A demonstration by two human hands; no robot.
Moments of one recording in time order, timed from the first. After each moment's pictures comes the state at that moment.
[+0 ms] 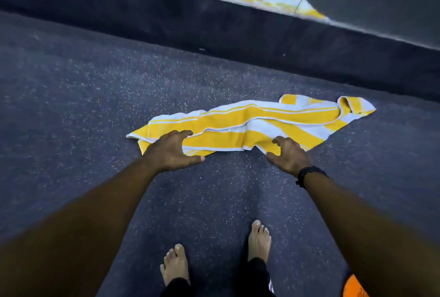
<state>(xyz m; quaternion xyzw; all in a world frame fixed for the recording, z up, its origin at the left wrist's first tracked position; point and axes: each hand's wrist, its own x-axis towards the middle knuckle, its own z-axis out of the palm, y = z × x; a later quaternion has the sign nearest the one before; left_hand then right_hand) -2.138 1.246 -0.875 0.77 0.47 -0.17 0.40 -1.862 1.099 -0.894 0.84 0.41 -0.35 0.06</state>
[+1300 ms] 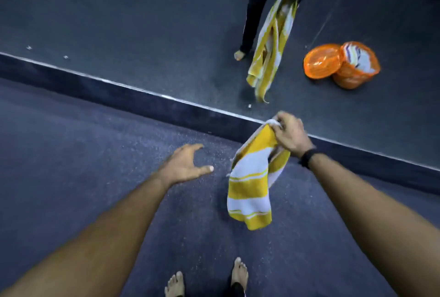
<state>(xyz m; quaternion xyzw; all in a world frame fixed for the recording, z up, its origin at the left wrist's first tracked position) -2.137 1.251 -0.491 0.78 0.48 -0.03 0.39 -1.847 1.195 -0.450 0.79 0.54 -0.17 -0.22</state>
